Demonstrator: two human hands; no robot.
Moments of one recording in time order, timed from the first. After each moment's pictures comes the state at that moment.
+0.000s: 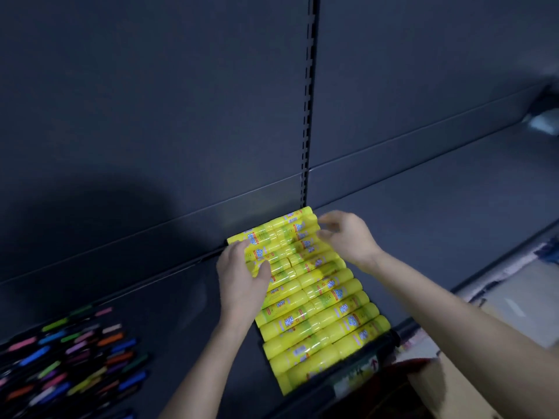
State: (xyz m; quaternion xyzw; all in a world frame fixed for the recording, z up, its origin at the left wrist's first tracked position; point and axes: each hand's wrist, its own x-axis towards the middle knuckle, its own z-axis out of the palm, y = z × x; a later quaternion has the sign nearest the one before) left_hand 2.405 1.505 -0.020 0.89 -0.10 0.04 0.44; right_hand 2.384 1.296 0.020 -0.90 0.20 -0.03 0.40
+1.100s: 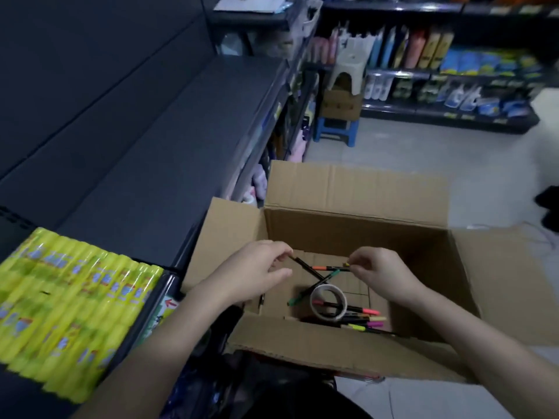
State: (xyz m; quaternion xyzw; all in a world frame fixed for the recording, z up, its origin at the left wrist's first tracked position) left_hand 2.138 1.309 0.019 0.63 -0.71 -0.29 0.08; right_hand 1.892 1.238 -0.032 -0.78 0.53 -0.07 0.32
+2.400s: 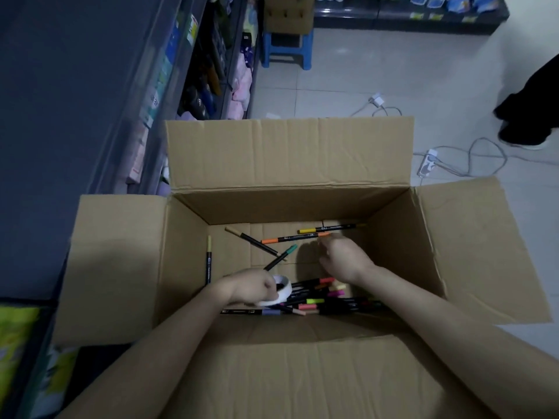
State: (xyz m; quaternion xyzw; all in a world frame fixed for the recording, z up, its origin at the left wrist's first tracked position) left_hand 2.065 1.241 -0.146 0.55 -0.59 -0.57 -0.17; right_hand 1.848 1.195 -0.155 -0.75 0.57 0.11 0.33
